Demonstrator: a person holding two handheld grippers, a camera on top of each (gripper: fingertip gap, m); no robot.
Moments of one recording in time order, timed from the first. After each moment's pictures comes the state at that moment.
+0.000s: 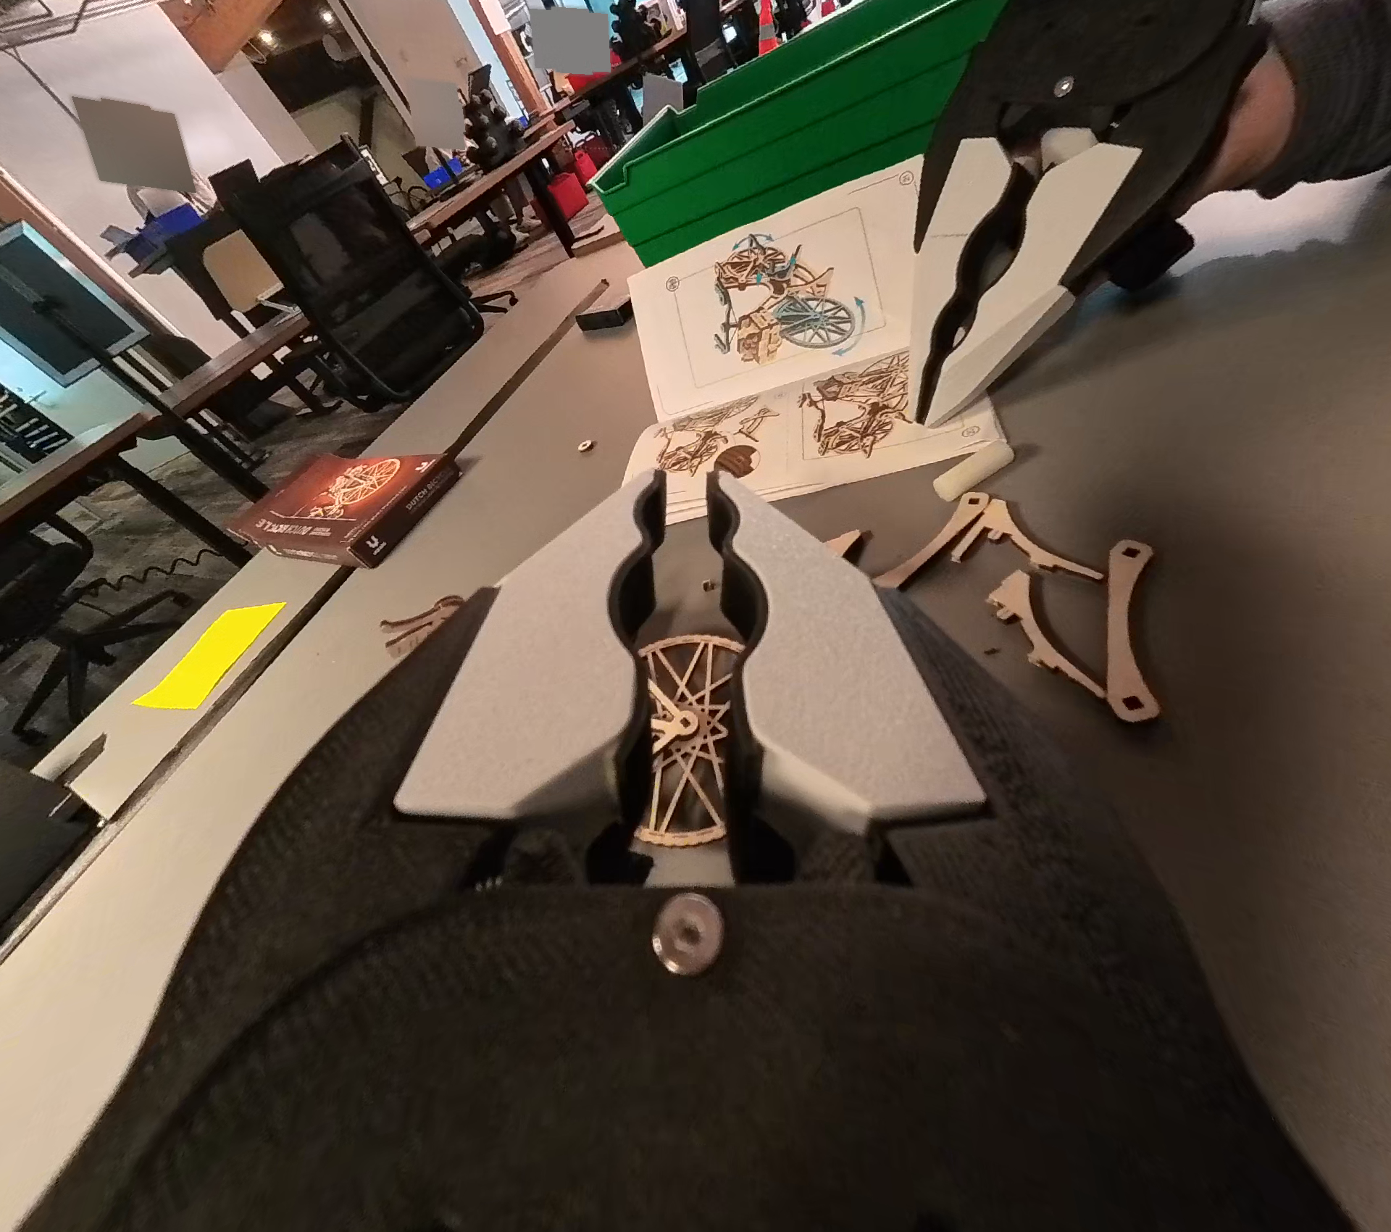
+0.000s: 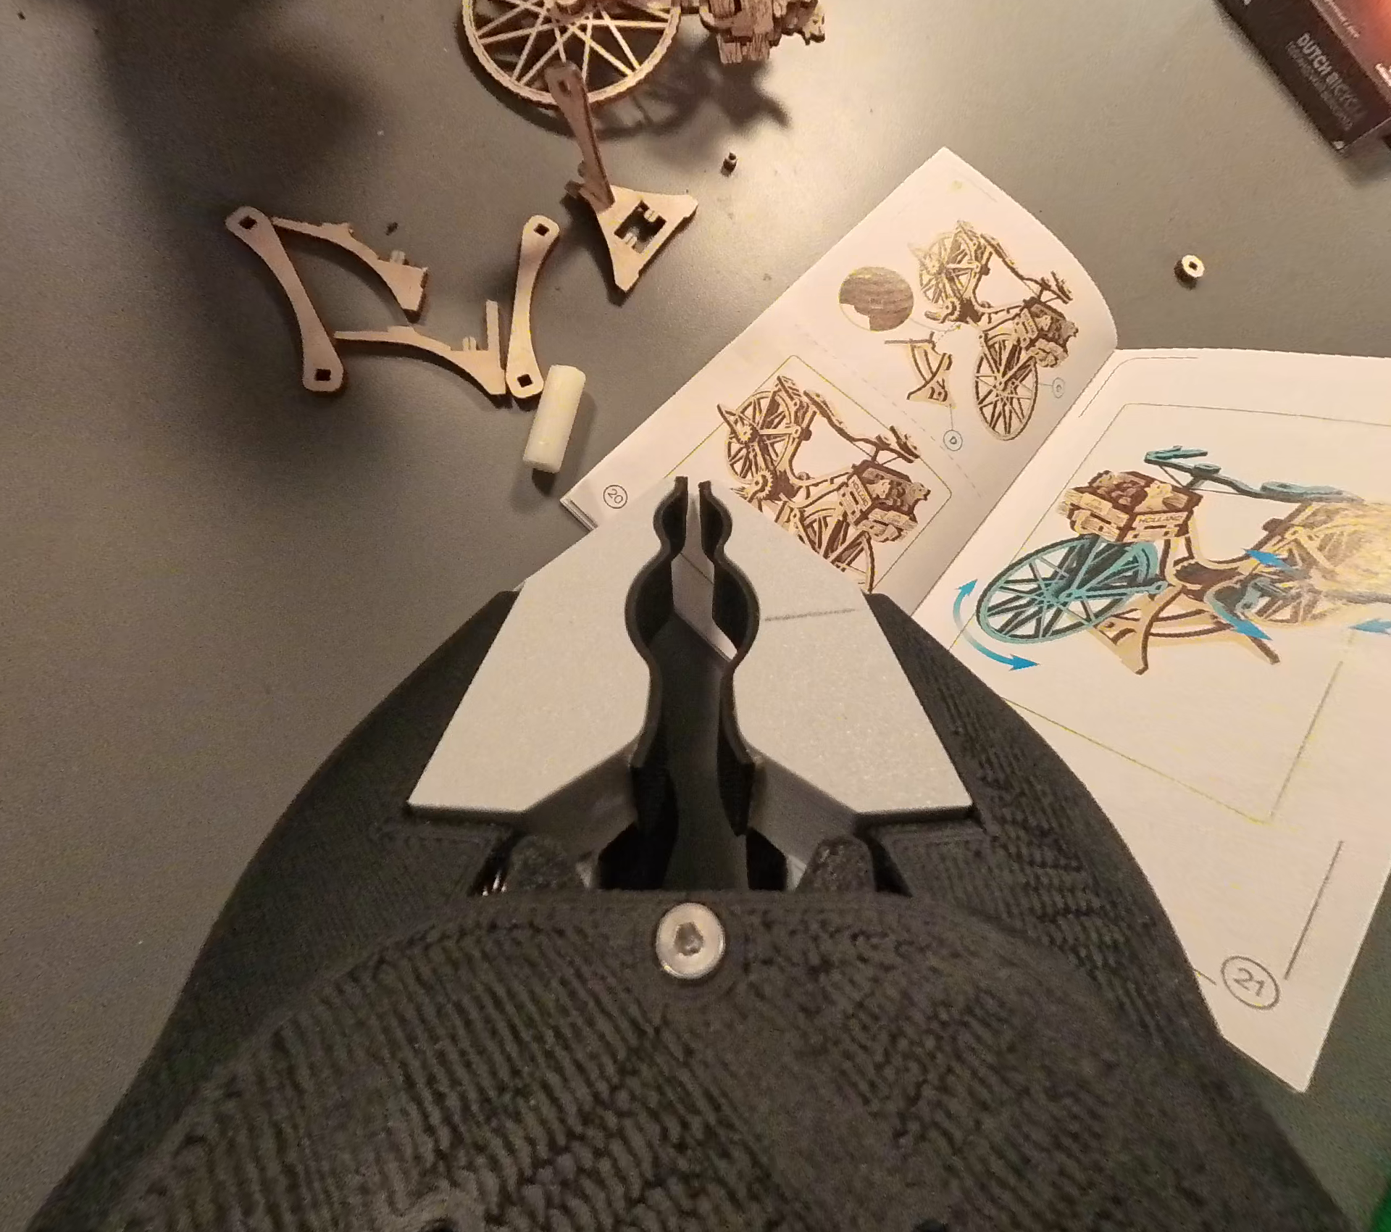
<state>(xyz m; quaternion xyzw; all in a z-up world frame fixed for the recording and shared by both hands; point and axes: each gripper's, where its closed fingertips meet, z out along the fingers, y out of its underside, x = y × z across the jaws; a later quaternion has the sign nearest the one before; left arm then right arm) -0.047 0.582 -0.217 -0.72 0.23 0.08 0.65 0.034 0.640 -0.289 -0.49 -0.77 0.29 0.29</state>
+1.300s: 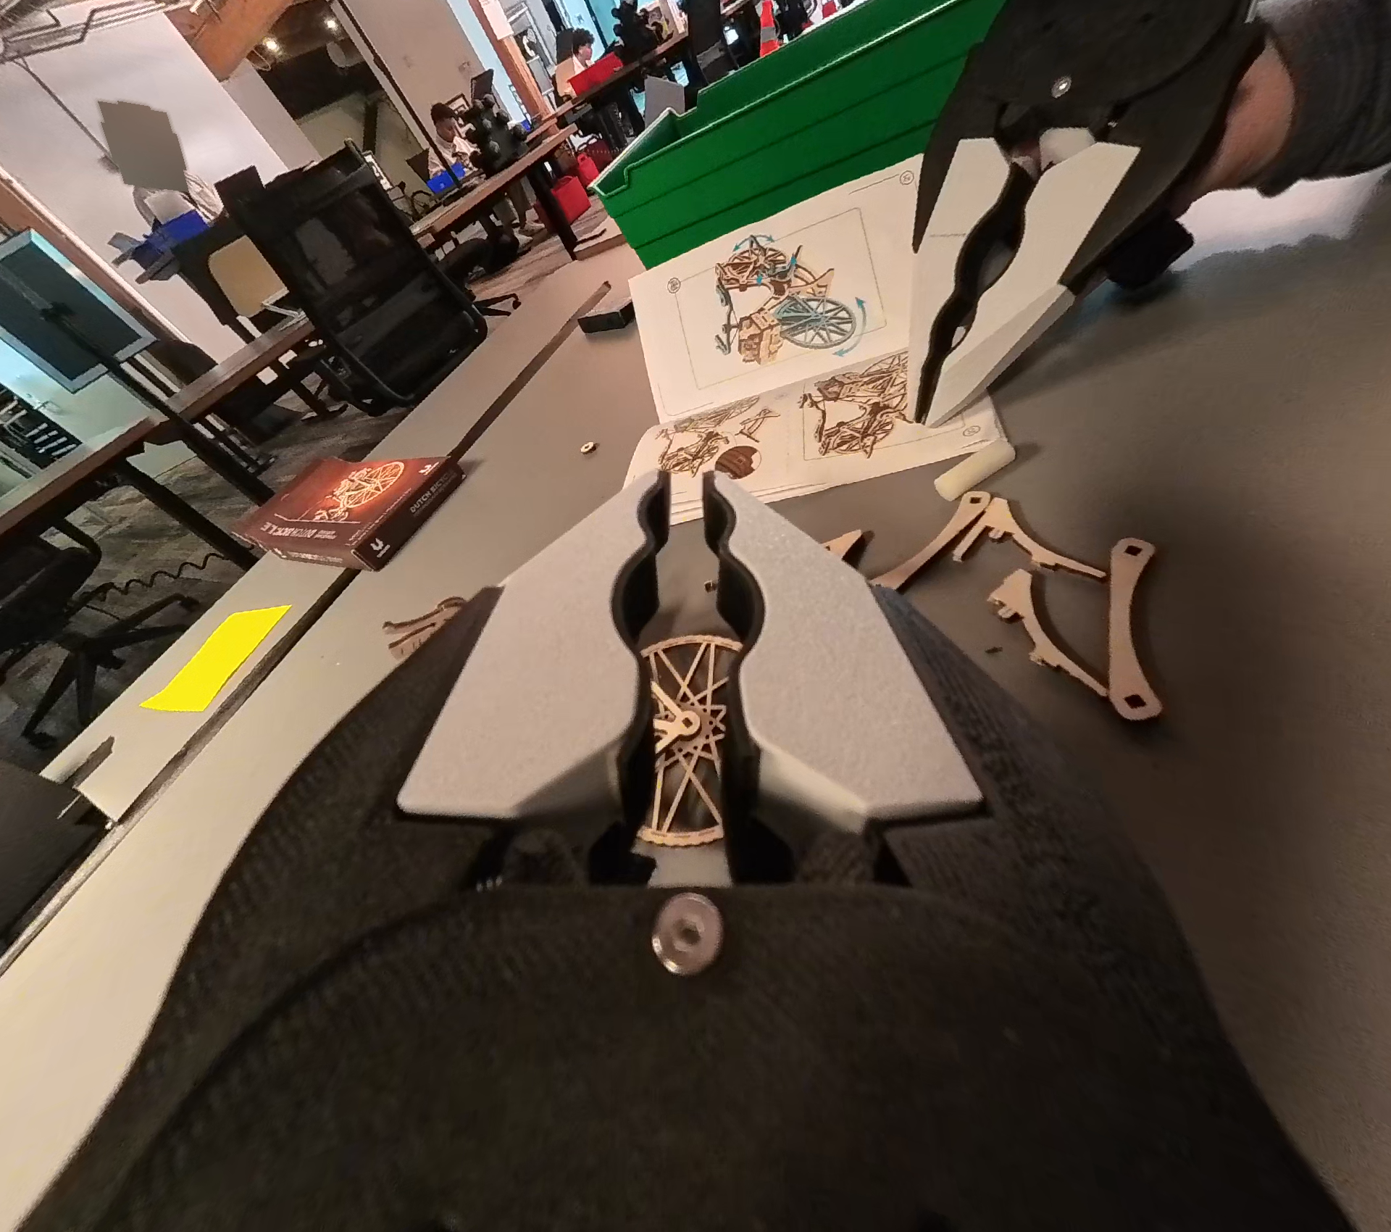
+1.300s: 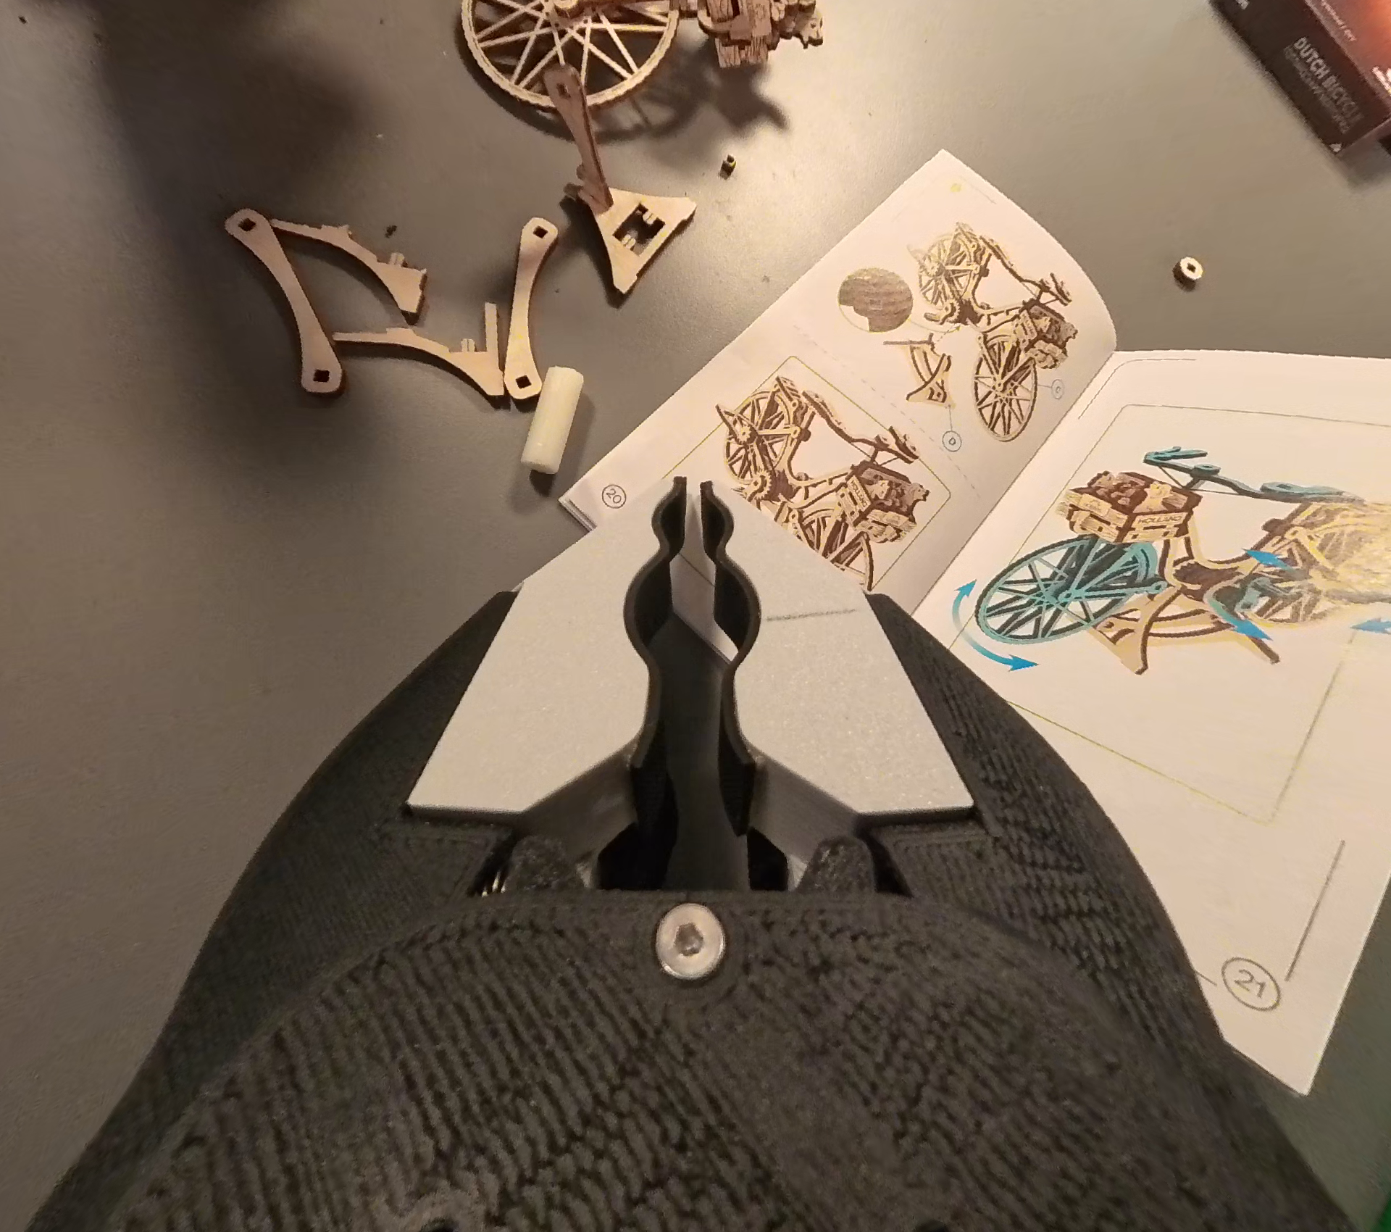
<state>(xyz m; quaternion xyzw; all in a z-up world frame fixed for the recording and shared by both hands) -0.046 0.581 -0.217 -0.72 0.23 0.09 0.65 0.033 0.640 -0.289 -0.49 -0.77 0.29 0.30</state>
